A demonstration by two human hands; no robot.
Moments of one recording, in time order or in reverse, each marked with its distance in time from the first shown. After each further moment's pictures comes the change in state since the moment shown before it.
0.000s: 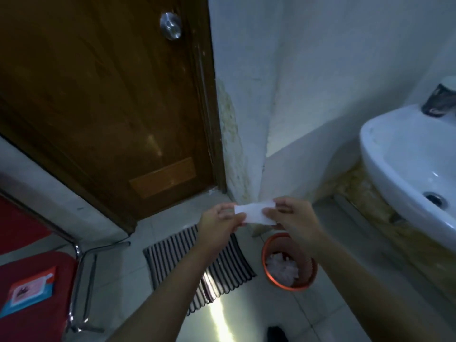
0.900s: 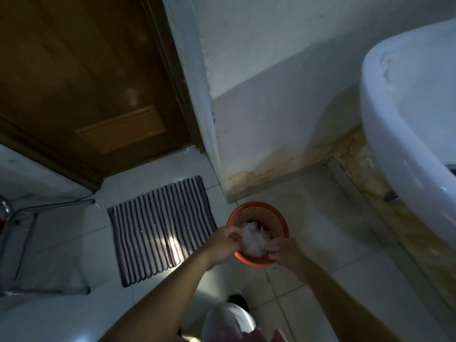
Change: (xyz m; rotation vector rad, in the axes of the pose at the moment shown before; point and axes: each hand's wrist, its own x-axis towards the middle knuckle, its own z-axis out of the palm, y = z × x) left_hand 0.092 -0.202 0.161 0.453 -0.322 -0.353; right_hand 0.088 0.298 -0.148 -0.194 -0.103 0.512
